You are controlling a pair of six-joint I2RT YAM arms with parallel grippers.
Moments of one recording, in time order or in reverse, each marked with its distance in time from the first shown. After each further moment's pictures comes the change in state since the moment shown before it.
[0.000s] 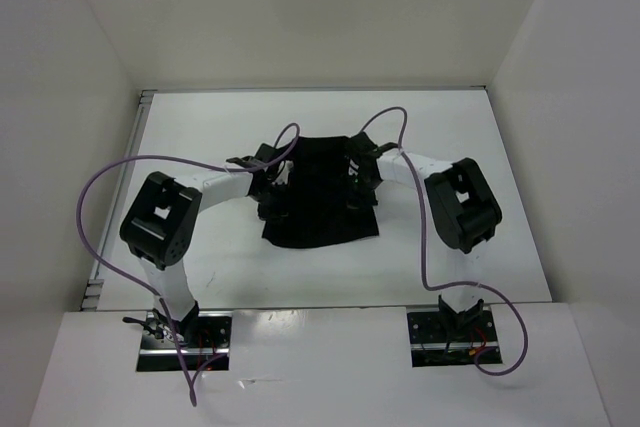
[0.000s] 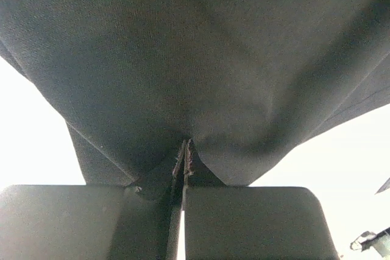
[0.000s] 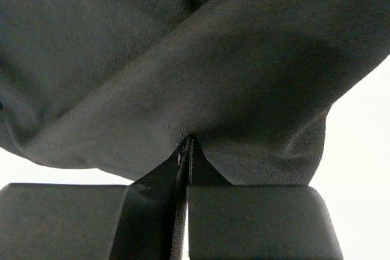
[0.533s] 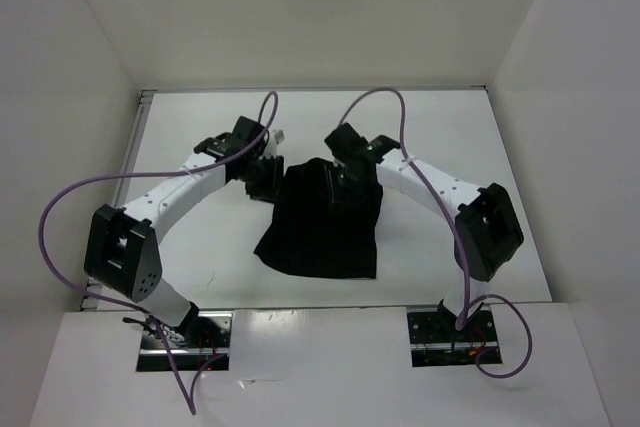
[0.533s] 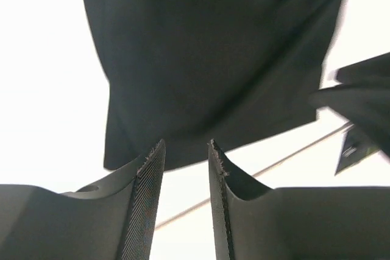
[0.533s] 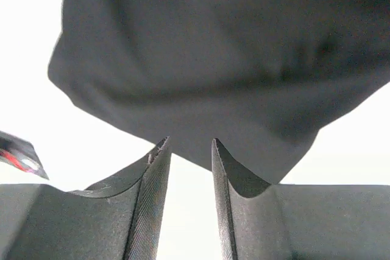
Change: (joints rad) left arm 0.021 -0.257 0.078 -0.239 0.008 0.035; right arm 0.188 -0.242 0.005 -0.183 0.081 0.144
